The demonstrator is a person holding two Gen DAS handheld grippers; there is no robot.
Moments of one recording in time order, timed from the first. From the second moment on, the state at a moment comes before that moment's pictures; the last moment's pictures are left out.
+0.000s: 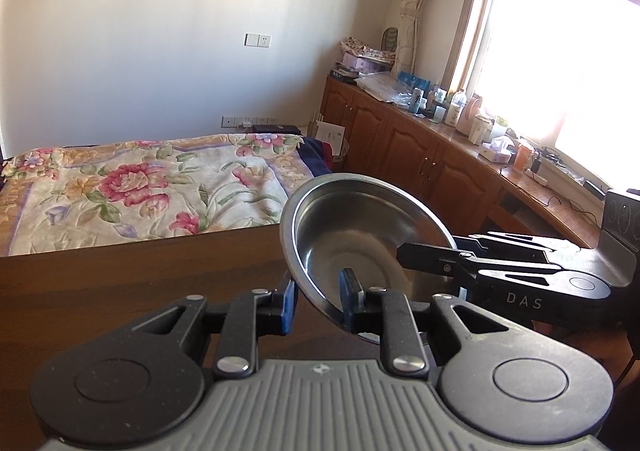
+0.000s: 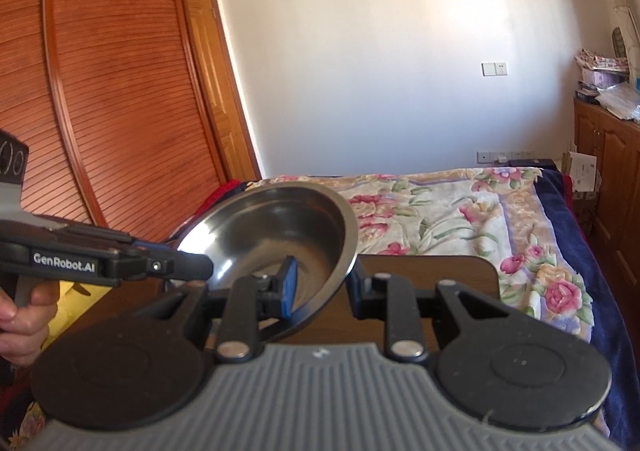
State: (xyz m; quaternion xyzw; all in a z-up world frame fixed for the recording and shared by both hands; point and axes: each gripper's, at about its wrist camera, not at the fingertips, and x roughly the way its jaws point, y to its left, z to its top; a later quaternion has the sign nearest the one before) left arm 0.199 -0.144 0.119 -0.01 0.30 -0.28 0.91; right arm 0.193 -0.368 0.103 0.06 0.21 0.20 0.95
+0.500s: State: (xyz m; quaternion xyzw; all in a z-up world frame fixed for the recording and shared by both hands) left arm 0.152 -0.112 0.097 -0.03 0.30 -0.29 0.91; right arm 0.152 -0.342 0.097 0.05 0.22 0.22 0.95
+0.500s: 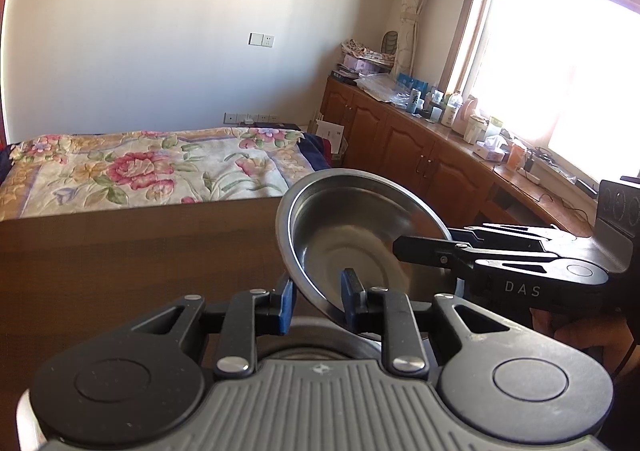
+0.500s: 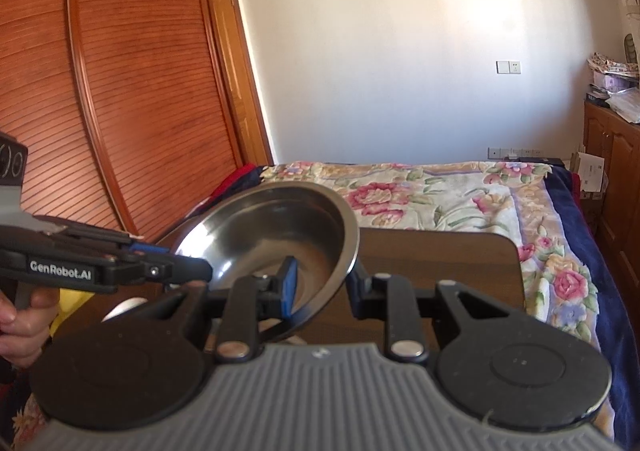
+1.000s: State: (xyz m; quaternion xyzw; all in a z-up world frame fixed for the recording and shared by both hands) left arm 0.112 -0.091 0.044 -0.03 0.32 -0.27 0.91; right arm 0.123 -0.321 0.060 0.05 0.26 0.23 0.94
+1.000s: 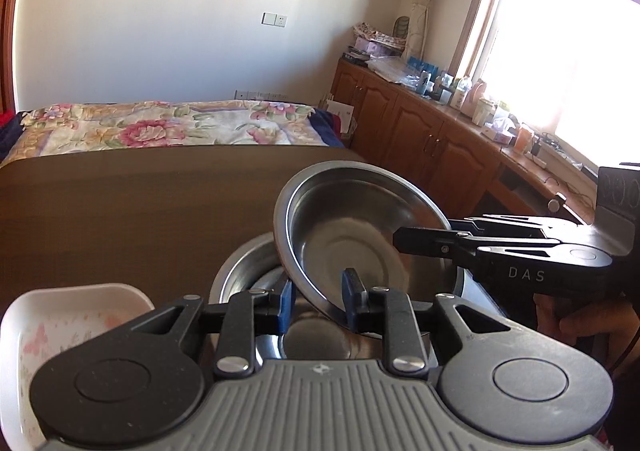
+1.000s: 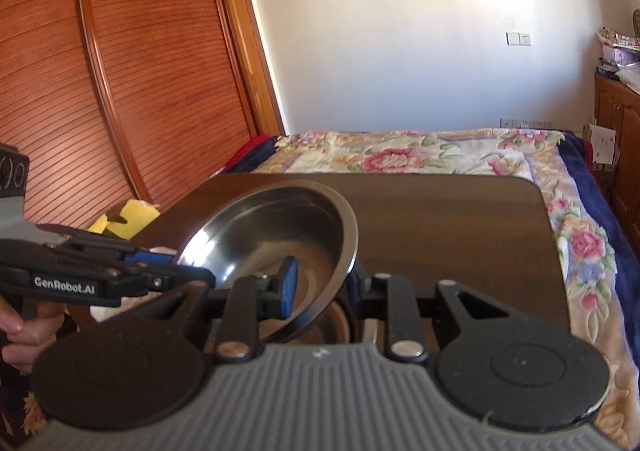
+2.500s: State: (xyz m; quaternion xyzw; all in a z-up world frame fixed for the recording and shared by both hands) left arm 0.099 -0.079 0.022 -0.02 0.32 -0.25 0.91; right arm 0.111 -0.294 0.049 -0.08 0.24 0.22 0.94
